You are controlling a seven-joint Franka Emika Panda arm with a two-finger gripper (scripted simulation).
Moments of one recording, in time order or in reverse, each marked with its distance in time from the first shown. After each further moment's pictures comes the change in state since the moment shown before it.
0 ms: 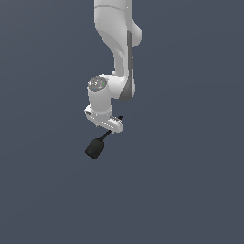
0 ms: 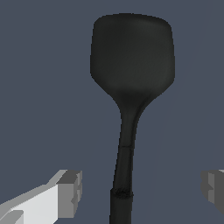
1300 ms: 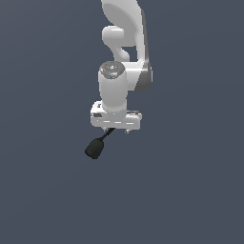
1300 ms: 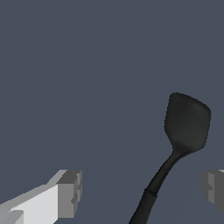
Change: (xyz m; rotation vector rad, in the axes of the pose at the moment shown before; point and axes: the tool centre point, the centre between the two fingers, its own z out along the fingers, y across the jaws) arm 0.033 -0.092 -0.090 0.014 0.024 -0.383
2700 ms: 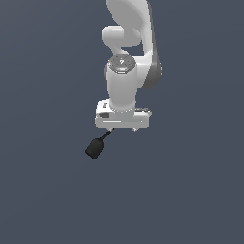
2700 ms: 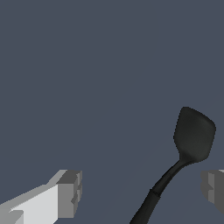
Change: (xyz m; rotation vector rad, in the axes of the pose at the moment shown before) arm 0.015 -0.029 -0.025 0.002 -0.012 -0.100
